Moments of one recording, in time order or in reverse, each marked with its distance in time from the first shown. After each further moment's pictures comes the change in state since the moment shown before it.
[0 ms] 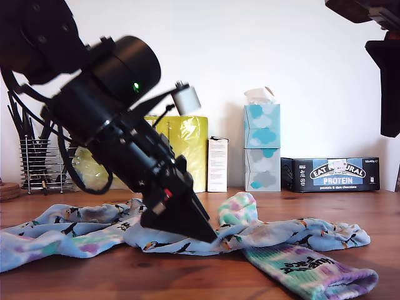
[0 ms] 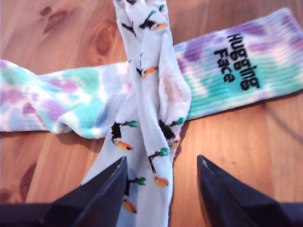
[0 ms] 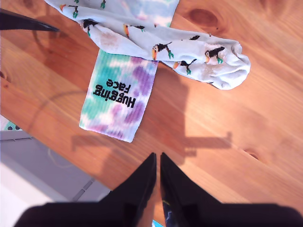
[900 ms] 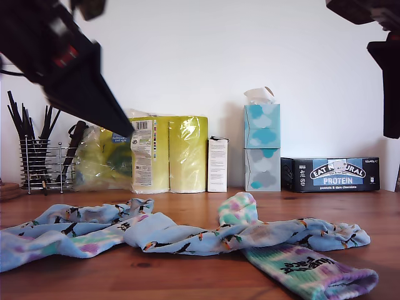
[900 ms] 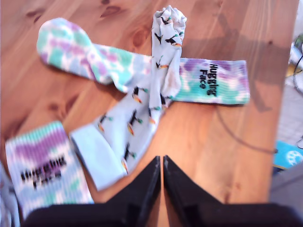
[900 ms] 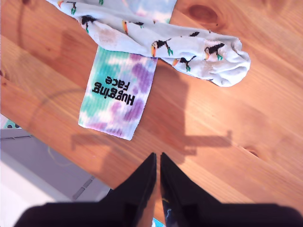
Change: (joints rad) left arm 0.150 -0.471 -0.013 -0.471 0.087 -0.214; right arm -0.002 0.001 0.000 -0.008 0.003 0.000
